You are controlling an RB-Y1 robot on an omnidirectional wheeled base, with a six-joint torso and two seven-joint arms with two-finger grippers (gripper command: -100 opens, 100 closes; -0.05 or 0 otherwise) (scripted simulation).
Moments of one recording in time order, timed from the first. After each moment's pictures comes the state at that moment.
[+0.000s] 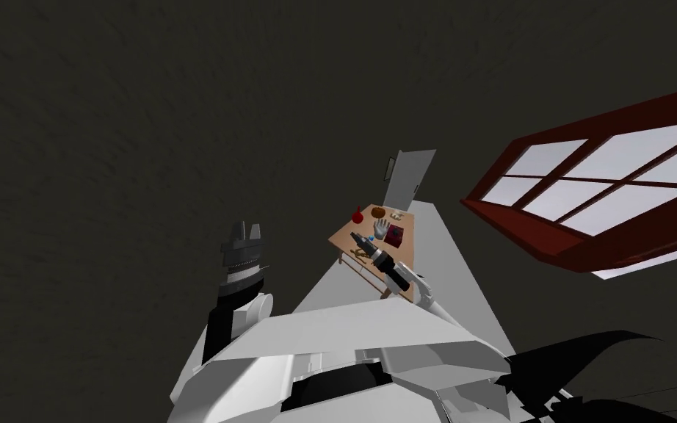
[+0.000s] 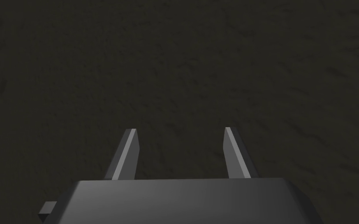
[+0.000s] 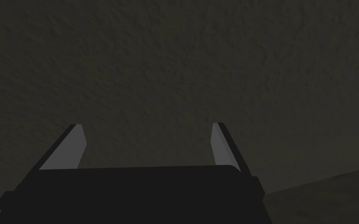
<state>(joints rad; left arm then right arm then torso) 0.46 0.03 0.05 -2.27 0.09 -0.55 -0.02 0.20 -0.53 0.27 -1.90 0.37 -0.36 0.01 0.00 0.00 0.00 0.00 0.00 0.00</state>
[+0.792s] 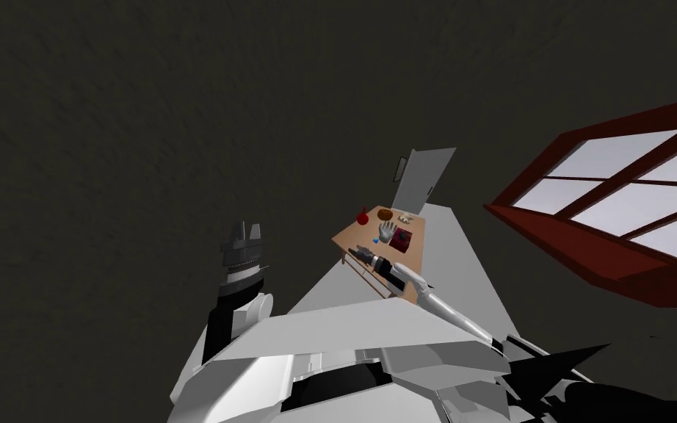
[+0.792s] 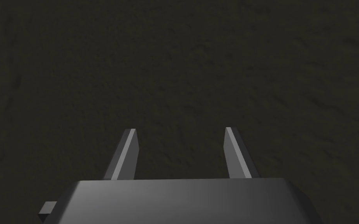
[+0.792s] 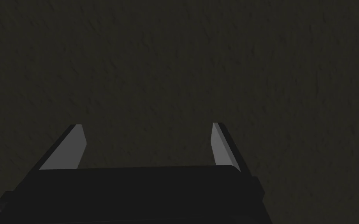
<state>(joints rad) 0.46 0.03 0.05 -2.27 0.09 -0.55 -0.02 0.10 -0.67 0.43 -1.66 0.53 -0.34 0.06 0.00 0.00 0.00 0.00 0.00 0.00</state>
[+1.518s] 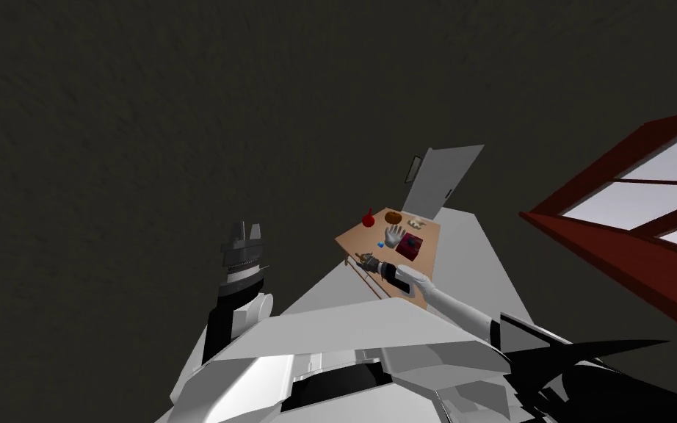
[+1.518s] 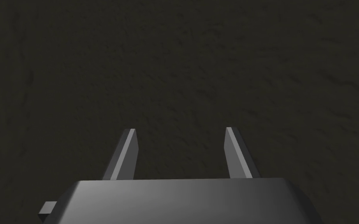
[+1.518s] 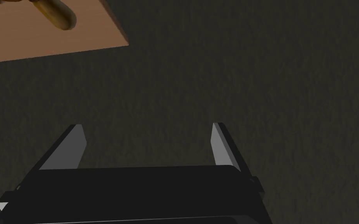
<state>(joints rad) 0.46 0.03 0.05 -2.27 0.09 -0.55 -0.02 0.00 -0.82 0.60 -1.43 0.69 -0.30 0.10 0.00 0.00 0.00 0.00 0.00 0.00</state>
